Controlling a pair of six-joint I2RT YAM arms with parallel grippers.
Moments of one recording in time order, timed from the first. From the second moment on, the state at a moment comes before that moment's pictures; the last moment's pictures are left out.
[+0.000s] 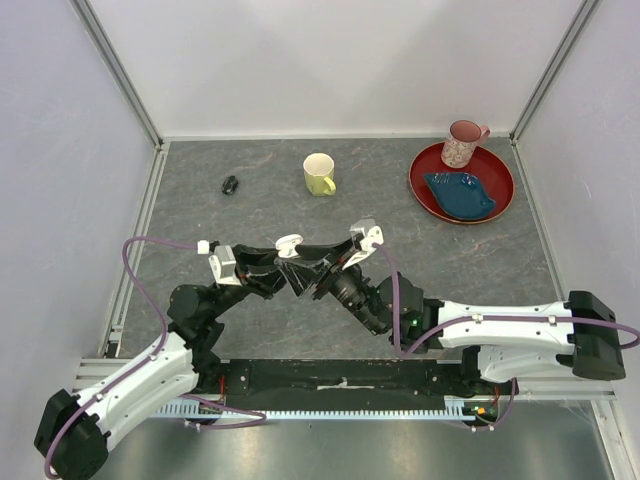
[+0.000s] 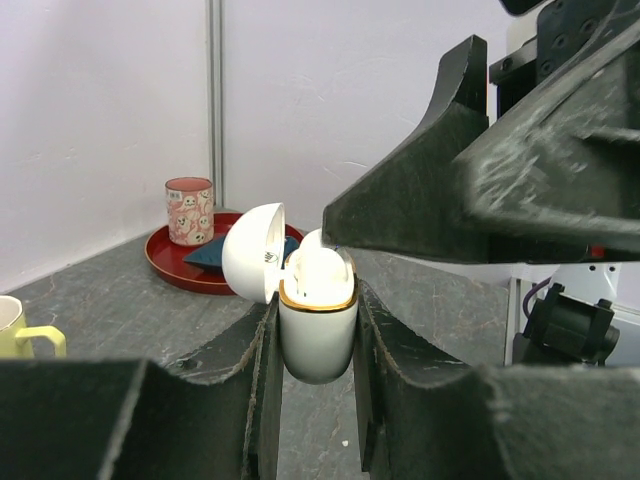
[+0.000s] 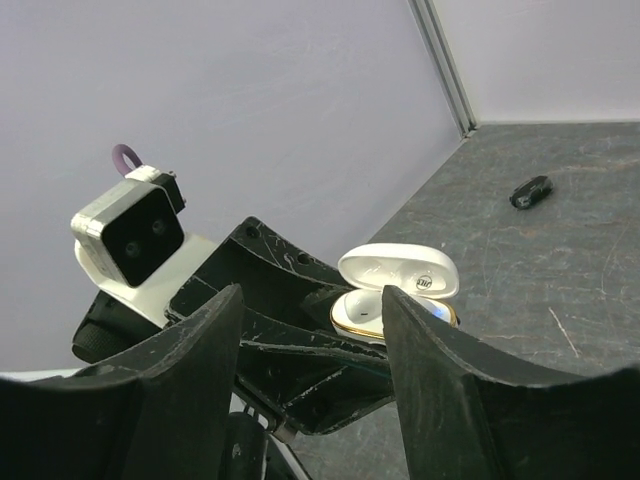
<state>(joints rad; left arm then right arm) -0.65 0.63 0.22 0.90 0.39 -0.28 1.37 1.23 0.83 0.66 0.57 0.40</state>
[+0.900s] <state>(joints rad) -0.65 0.53 0.22 0.81 0.40 -0.28 1.29 0.96 0.86 0.25 0.69 0.48</state>
